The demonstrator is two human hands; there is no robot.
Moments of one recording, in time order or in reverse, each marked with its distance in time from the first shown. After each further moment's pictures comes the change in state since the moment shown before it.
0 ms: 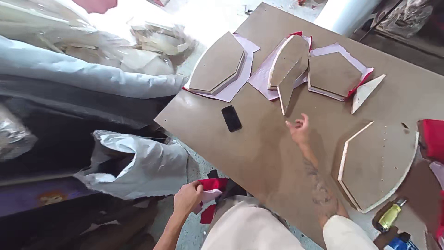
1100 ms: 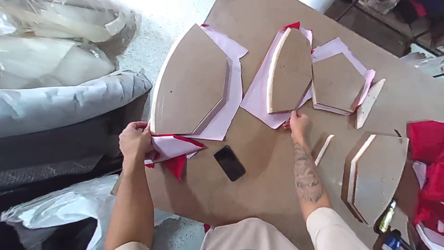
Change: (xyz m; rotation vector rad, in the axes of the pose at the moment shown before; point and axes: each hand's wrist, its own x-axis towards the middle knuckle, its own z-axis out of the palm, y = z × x) left_hand 0.435 0.094 -0.302 -0.299 0.361 0.045; right_hand 0.211 -0.062 0.112 0.125 0.220 0.608
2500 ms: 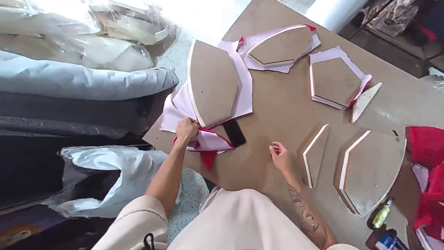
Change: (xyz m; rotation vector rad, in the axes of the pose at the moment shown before) left_hand -0.160 -0.002 0.044 0.119 -0.187 0.037; right_hand -0.200 0.170 -0.074 -0.202 -0.384 -0.446
